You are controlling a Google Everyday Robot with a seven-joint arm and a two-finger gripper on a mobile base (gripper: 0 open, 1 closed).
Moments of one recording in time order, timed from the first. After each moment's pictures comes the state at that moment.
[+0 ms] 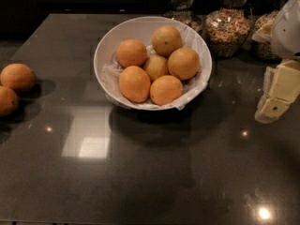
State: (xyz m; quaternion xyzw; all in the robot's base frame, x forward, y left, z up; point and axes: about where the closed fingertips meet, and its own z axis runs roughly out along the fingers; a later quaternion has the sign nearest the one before) arm 0.438 -0.217 0.976 -0.60 0.78 -0.03 0.16
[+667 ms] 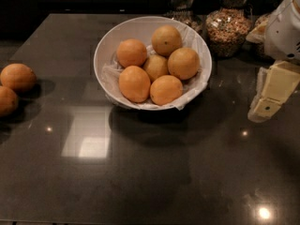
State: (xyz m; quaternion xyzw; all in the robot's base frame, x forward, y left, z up) arm 0.443 -0.207 0.972 -0.61 0.78 -0.03 0.17
